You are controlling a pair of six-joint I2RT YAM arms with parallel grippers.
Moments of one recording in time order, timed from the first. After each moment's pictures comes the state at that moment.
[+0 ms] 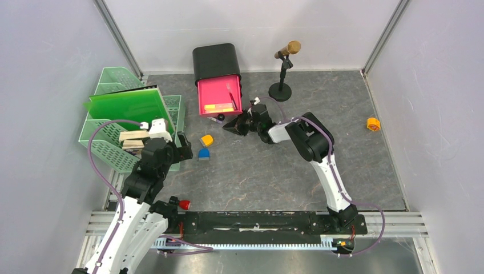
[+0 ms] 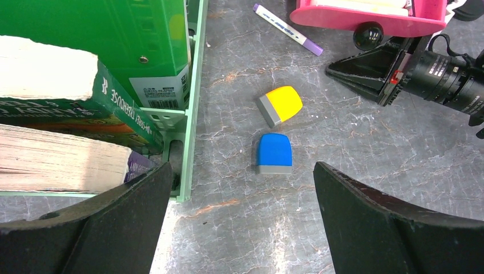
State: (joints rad) left arm -0.30 0.56 0.63 -0.55 -0.28 -0.32; right arm 0.61 2.38 1.37 0.61 -0.40 1.23
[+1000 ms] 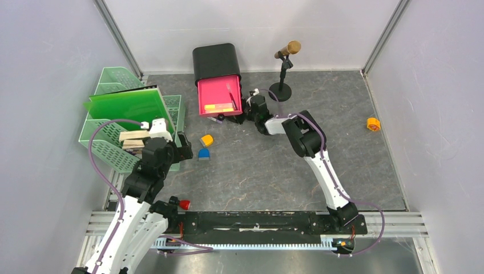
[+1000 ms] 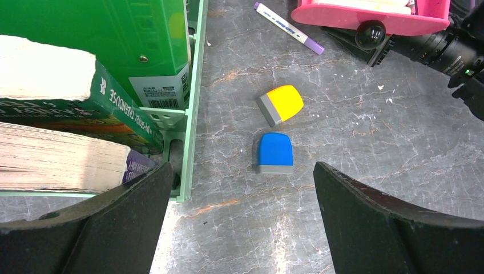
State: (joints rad) left arm -0.30 0.57 0.63 -0.54 -0.28 -0.32; right arm 0.57 2.59 1.69 0.59 -0.46 1.34
